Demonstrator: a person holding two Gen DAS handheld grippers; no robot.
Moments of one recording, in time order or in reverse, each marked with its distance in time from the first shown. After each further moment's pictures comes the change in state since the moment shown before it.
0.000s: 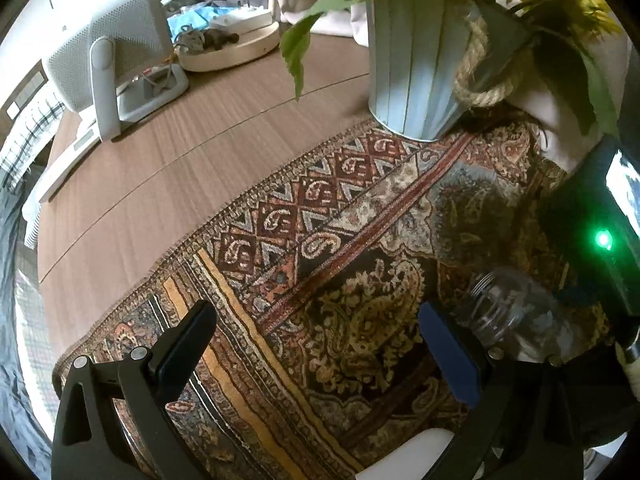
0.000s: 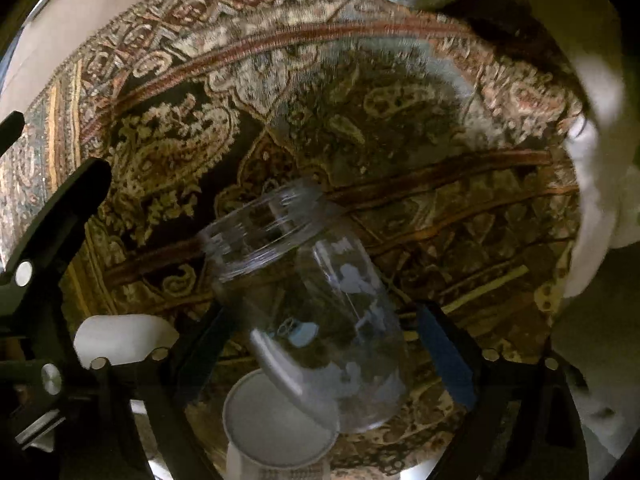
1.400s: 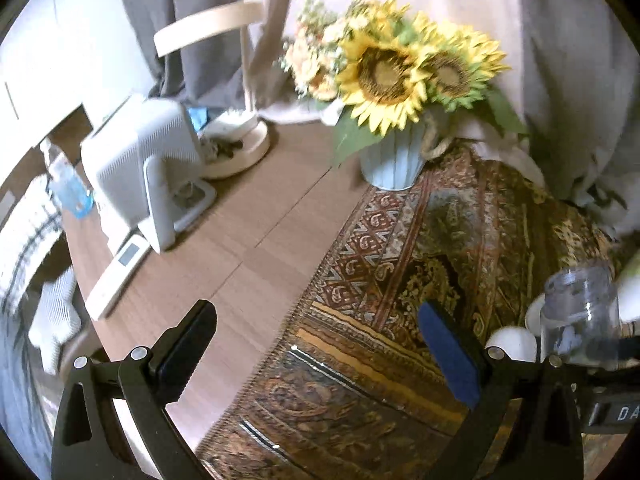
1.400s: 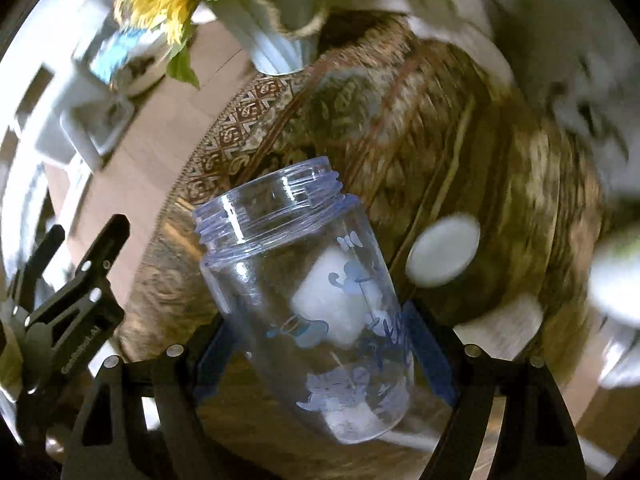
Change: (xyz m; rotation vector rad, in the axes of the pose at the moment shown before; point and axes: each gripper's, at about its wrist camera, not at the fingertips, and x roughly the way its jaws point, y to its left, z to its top) left arm -0.112 0.104 -0.006 0.363 -0.262 -0.123; right arm -0.105 0.090 -0.142 0.871 -0.378 0.275
